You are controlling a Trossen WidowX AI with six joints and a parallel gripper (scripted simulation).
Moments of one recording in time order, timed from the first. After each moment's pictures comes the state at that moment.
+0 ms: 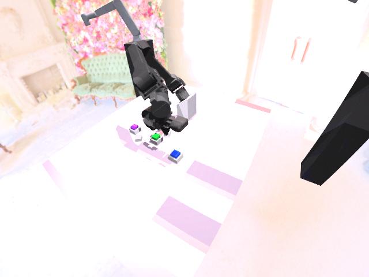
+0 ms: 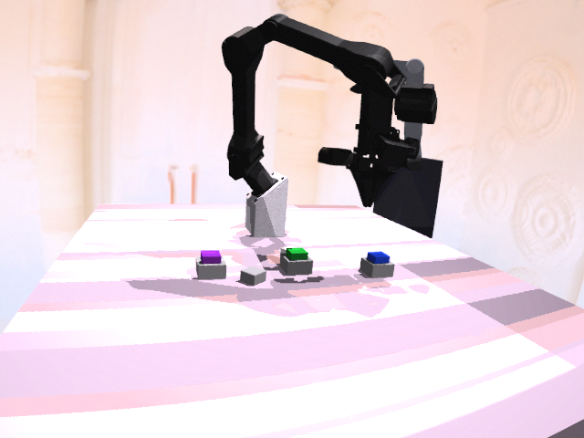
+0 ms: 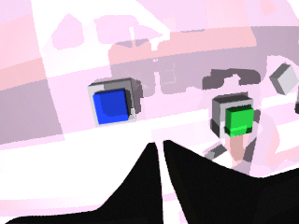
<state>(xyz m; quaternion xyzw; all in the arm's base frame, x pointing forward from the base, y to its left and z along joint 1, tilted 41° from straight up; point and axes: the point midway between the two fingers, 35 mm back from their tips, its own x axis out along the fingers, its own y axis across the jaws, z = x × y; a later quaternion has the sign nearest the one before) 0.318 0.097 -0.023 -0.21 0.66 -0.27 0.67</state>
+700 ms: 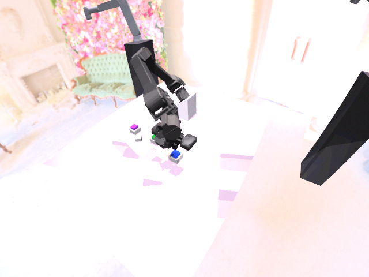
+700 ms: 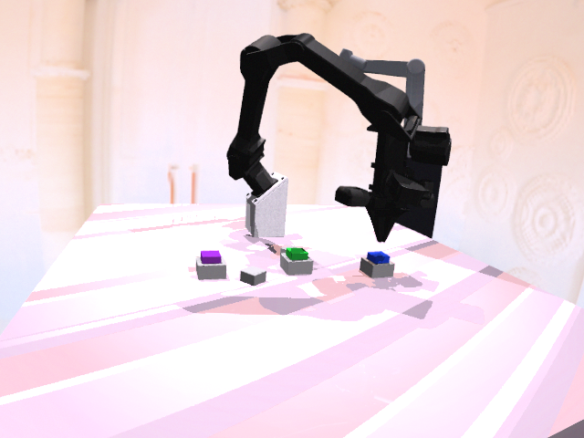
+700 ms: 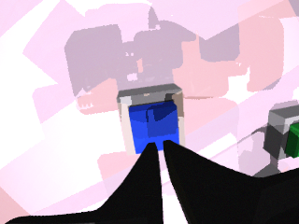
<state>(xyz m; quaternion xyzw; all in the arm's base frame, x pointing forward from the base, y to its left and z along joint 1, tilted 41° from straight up) 0.322 0.083 -0.098 -0.21 0.66 -0.27 0.67</state>
